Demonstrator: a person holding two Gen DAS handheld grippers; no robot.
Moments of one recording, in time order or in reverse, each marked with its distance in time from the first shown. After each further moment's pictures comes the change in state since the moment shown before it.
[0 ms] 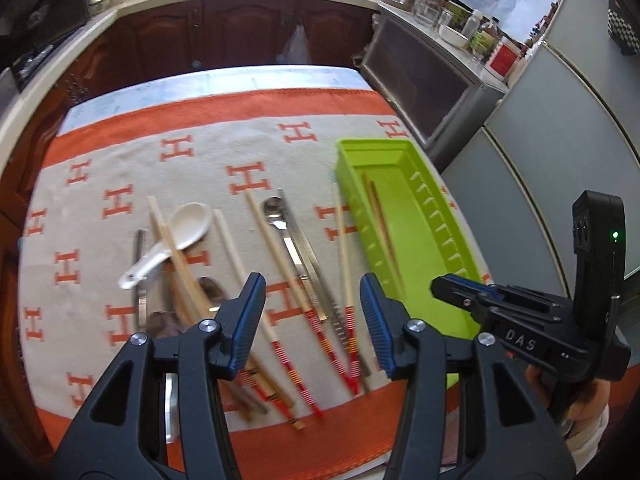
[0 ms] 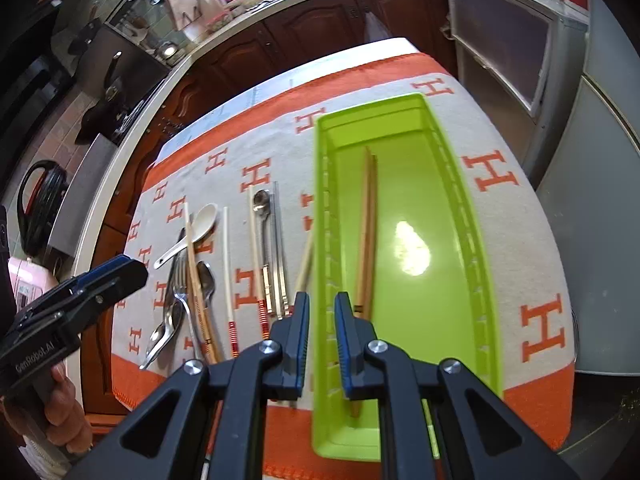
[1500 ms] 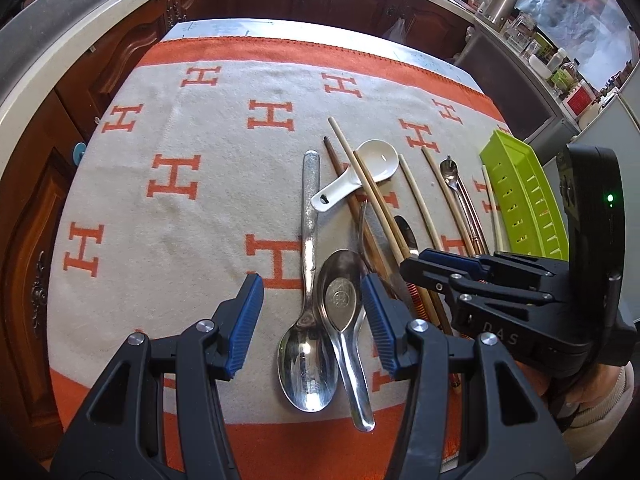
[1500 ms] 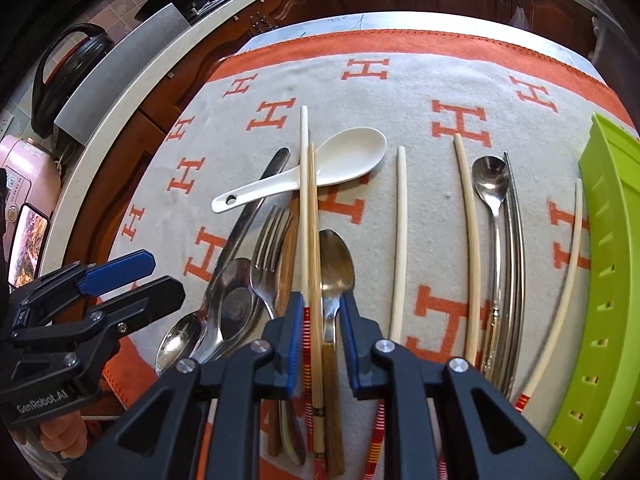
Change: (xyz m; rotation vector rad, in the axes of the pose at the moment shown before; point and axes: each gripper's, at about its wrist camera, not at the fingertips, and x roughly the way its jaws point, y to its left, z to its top) left arm 0.017 0.156 -0.063 -0.222 0.044 0.108; right arm 0.136 0.142 -0.003 -0.352 0.175 0.086
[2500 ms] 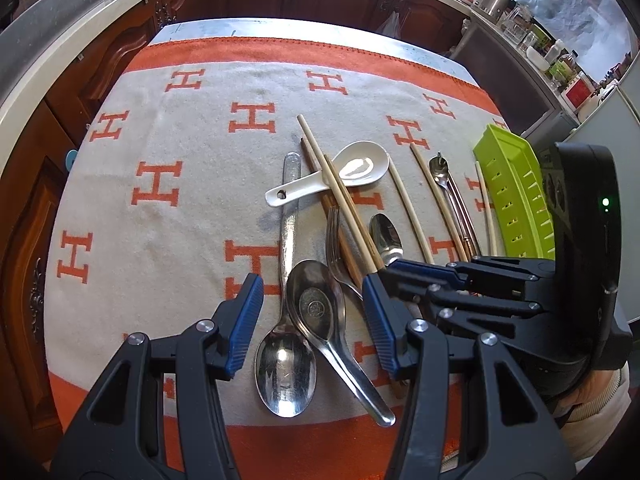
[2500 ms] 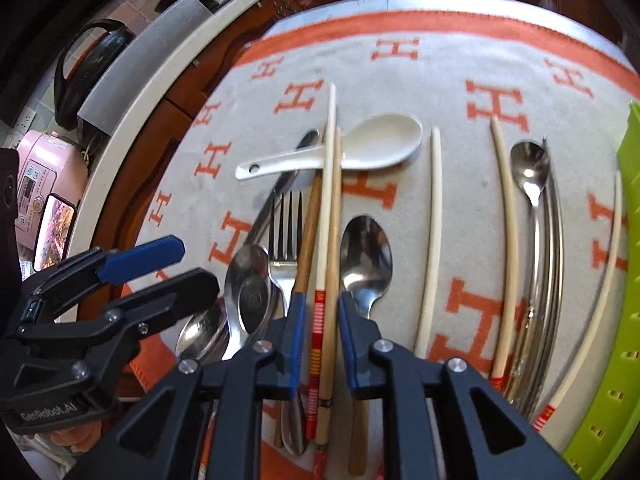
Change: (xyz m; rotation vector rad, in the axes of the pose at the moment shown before) left arm 0.004 -0.017 0.007 0.020 0.021 0.005; right arm 0.011 -0.002 0.001 -0.022 0.058 0.128
